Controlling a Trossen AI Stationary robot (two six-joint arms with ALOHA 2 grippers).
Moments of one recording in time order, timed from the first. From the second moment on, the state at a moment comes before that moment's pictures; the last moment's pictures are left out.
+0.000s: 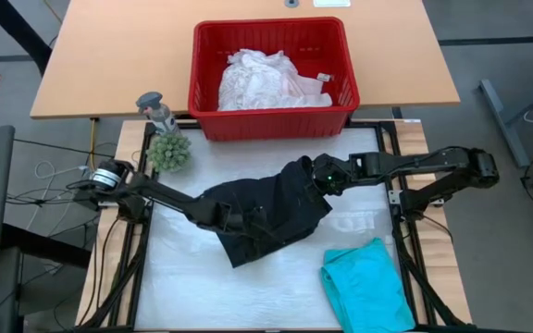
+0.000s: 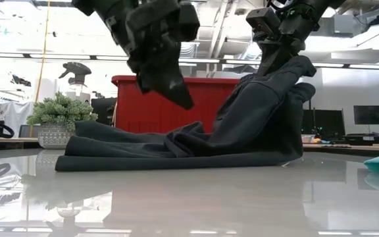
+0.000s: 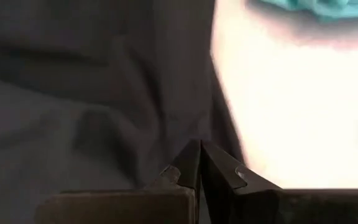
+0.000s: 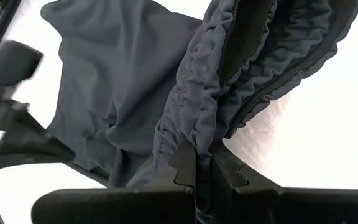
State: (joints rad) left arm -0.22 1.75 1.10 -0.18 -0.18 -0.38; right arm -0.06 1.29 1.00 -0.62 0.10 0.91
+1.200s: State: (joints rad) left arm -0.09 2.02 1.30 -0.02 0.08 -0.26; right arm -0.07 1.29 1.00 -0.59 0.08 0.83
